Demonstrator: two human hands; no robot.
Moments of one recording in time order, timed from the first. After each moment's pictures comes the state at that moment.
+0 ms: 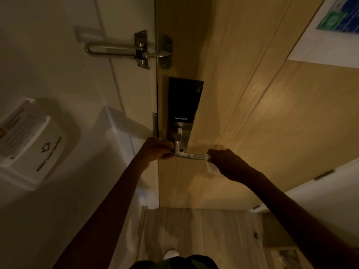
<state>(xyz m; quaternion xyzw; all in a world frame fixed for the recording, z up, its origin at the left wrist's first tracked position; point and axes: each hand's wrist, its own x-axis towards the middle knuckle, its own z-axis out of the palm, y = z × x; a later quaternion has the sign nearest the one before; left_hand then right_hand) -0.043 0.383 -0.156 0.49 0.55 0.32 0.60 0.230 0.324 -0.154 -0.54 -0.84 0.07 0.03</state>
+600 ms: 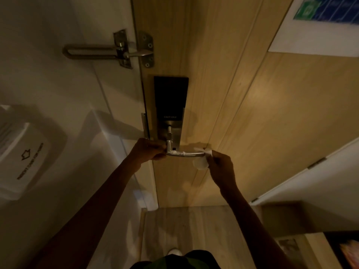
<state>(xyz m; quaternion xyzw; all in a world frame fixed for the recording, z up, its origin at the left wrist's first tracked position) -0.041 0.383 -0.155 0.47 0.55 0.32 0.61 0.186 0.284 -0.174 -0.69 -0.49 0.25 0.46</state>
